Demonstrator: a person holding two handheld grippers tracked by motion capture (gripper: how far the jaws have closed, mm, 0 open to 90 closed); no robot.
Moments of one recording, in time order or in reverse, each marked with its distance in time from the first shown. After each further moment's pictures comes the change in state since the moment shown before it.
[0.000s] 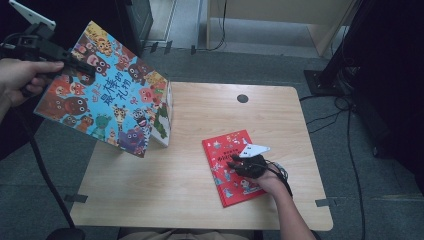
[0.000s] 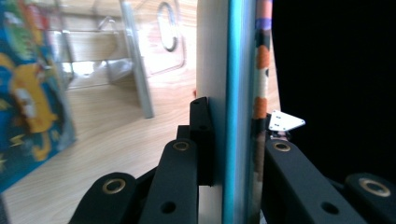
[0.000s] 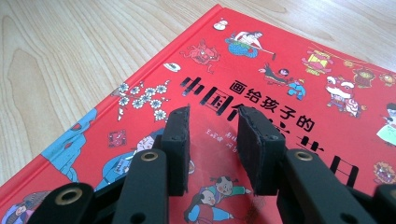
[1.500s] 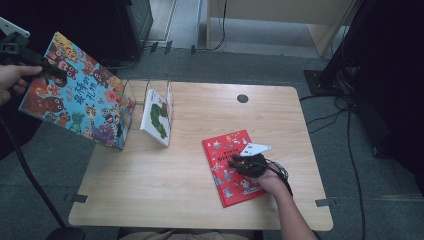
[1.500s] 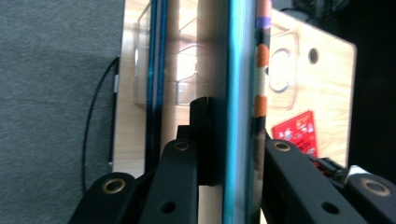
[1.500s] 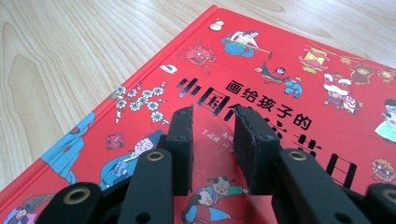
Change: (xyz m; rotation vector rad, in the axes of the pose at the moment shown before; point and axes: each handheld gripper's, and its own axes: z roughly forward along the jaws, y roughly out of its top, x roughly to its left) left arm 0.094 0.023 -0.006 -0.065 0.240 -0.155; right arm -0.003 0.000 0.000 -0.003 0.005 0.027
